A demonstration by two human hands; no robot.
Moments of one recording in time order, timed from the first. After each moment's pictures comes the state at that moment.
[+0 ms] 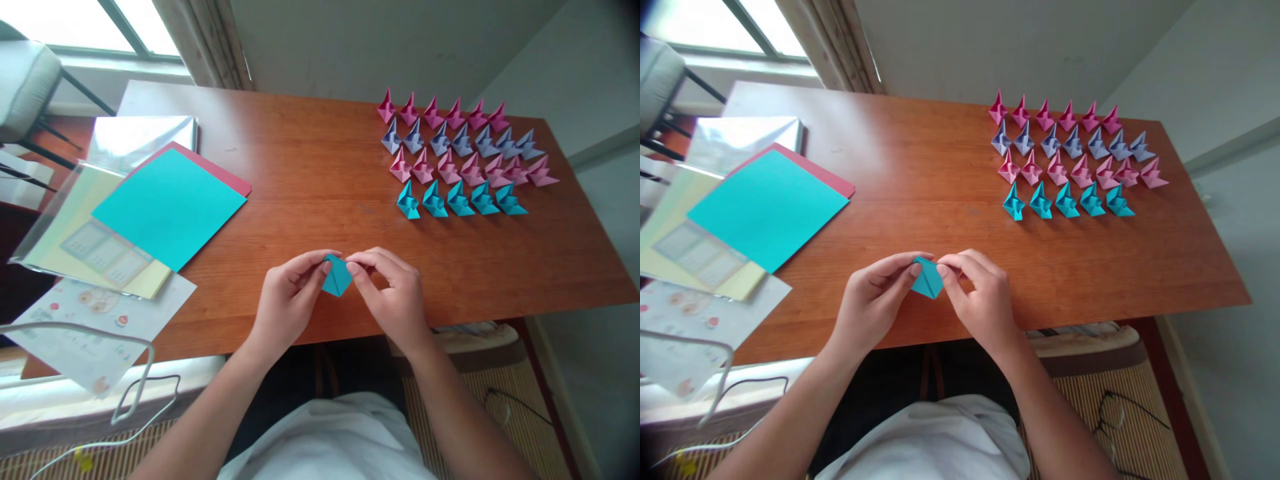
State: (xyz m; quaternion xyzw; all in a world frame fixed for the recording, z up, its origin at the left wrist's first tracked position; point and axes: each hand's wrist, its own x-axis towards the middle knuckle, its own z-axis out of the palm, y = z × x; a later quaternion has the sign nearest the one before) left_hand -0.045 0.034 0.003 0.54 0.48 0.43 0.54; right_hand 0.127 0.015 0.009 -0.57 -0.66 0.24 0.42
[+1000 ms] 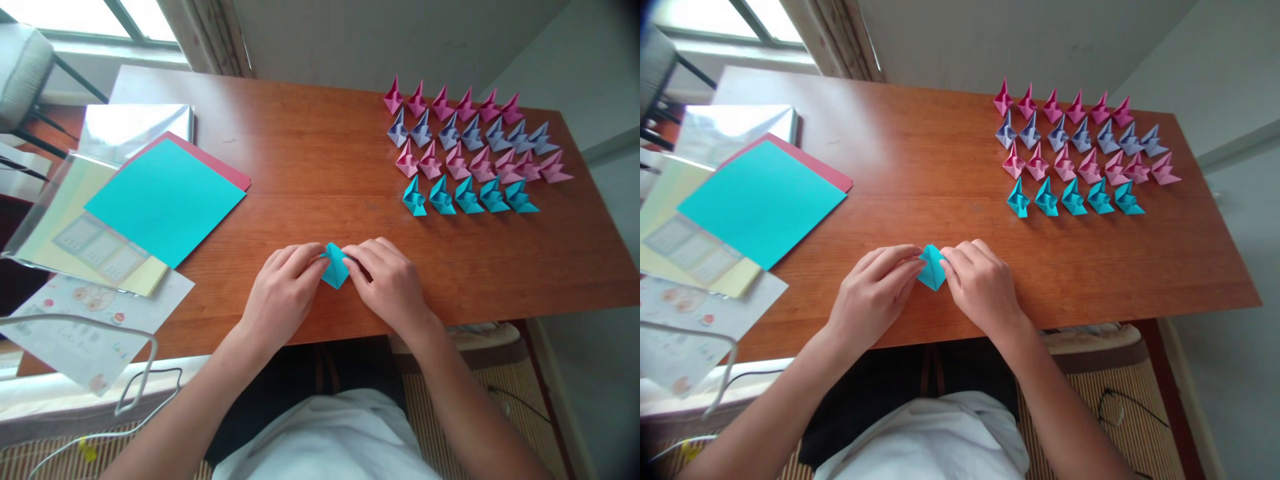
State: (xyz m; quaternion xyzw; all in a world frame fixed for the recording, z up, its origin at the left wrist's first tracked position) left_hand -0.068 0.042 -0.011 0.88 0.40 0.27 0.06; right_hand 0.137 0.030 -0.008 -0.55 -0.80 0.11 0.23
